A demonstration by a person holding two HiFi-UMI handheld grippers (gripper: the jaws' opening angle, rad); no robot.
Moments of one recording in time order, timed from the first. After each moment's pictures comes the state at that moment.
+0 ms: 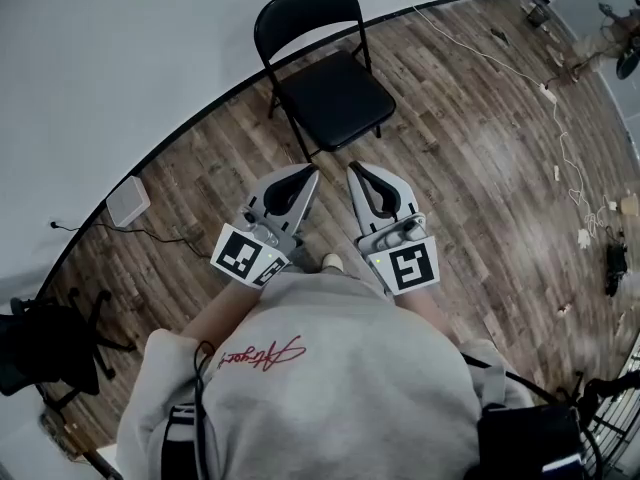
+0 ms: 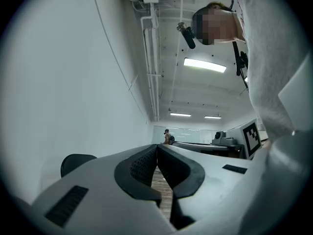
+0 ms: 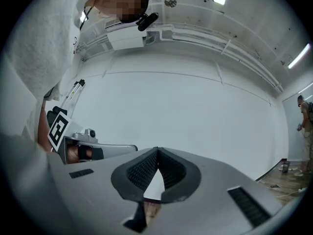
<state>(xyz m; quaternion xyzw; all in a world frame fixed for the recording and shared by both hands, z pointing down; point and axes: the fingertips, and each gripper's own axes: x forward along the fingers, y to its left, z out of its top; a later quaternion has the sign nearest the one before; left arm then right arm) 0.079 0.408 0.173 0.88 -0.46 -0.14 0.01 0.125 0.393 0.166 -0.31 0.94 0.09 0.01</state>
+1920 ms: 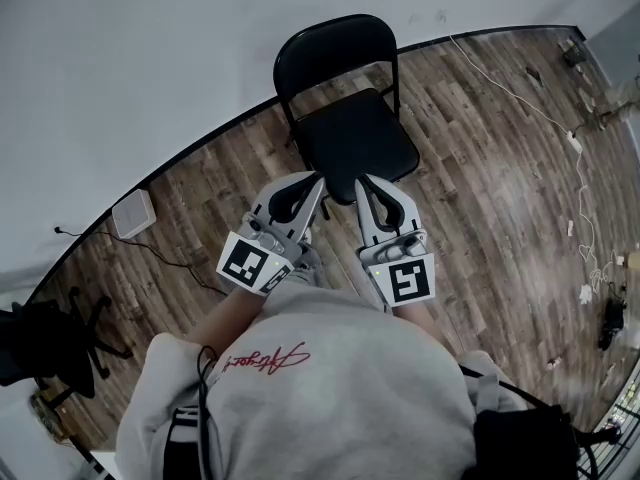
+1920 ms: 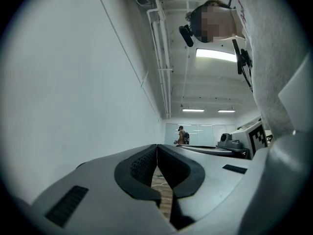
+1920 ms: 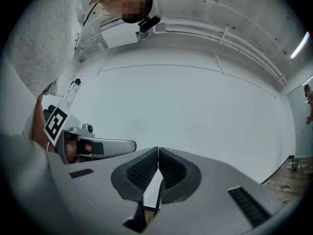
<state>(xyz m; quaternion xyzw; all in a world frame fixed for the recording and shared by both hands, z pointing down) 0.015 0.240 0.191 0.84 -0.52 -0.12 0.01 0.068 0.222 0.192 -0.30 0.95 0.09 0.02</state>
